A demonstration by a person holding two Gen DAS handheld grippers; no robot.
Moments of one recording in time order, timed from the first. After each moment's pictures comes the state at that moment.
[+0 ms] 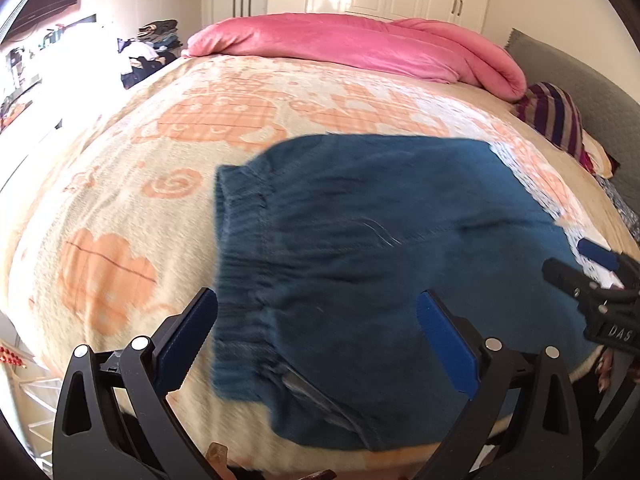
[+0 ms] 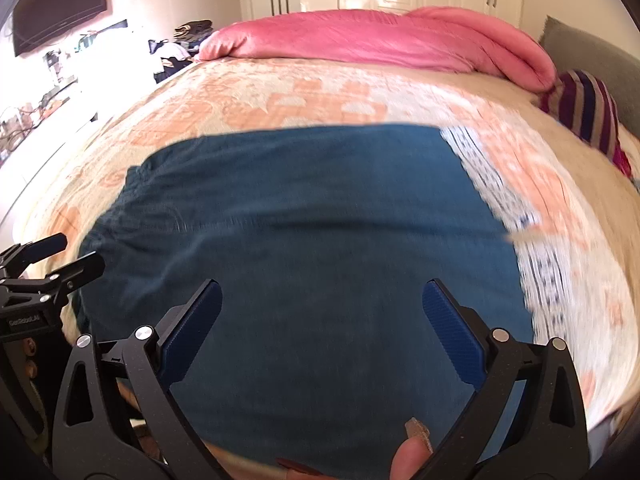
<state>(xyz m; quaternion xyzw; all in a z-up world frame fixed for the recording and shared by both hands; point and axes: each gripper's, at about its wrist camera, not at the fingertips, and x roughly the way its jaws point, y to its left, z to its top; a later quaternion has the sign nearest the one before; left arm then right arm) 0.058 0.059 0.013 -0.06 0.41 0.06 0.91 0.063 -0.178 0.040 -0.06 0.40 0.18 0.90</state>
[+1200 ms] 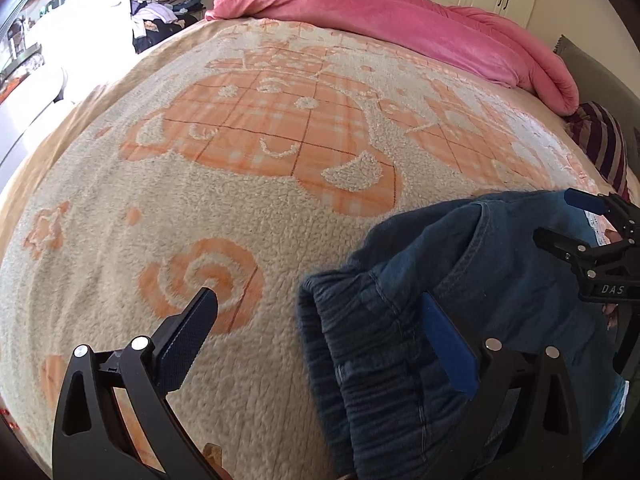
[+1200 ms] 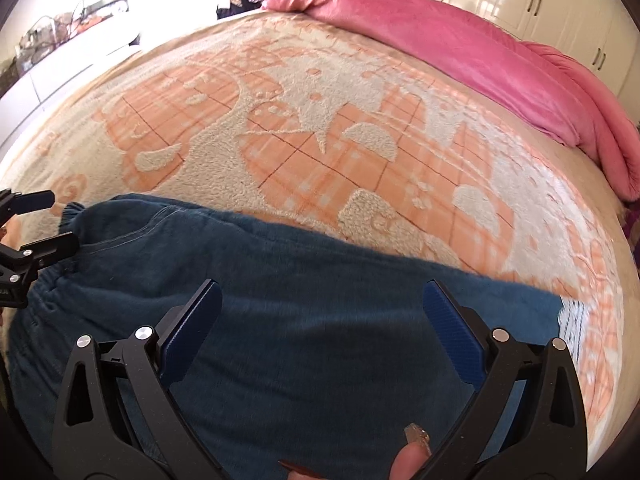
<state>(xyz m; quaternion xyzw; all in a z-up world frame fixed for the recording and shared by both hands) 0.199 0.169 -0.025 -0.10 0.46 0.08 0.88 0.251 -0.045 0.007 -0.21 0.43 0.29 0.83</state>
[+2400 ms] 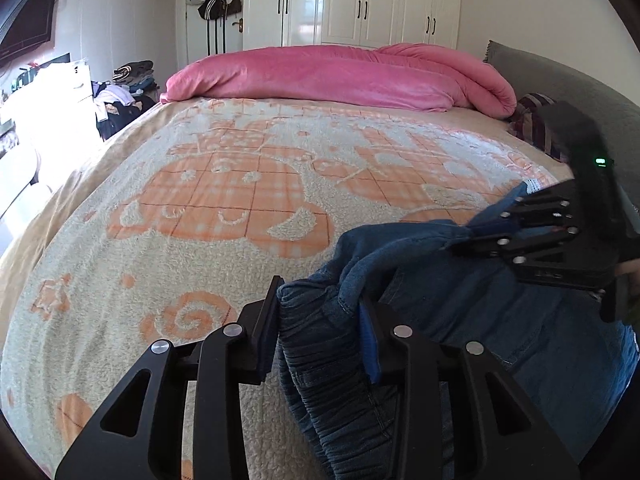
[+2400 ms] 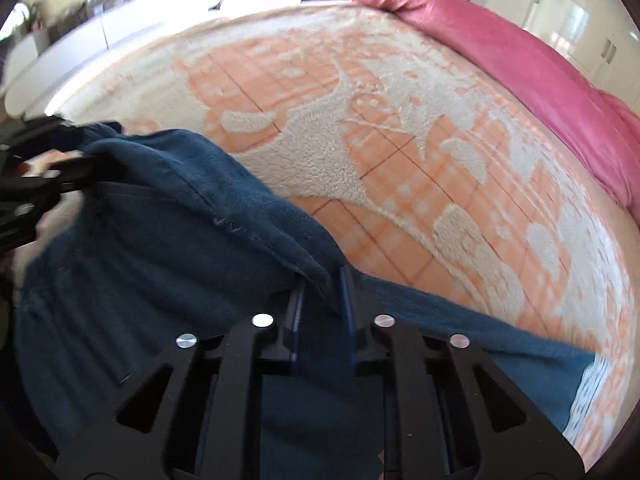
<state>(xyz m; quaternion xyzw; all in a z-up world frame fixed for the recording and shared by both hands) 0.160 0.140 0.006 -0.02 0.34 0.01 0.94 0.207 -0.035 0.012 -0.23 0.41 0.40 0.79</state>
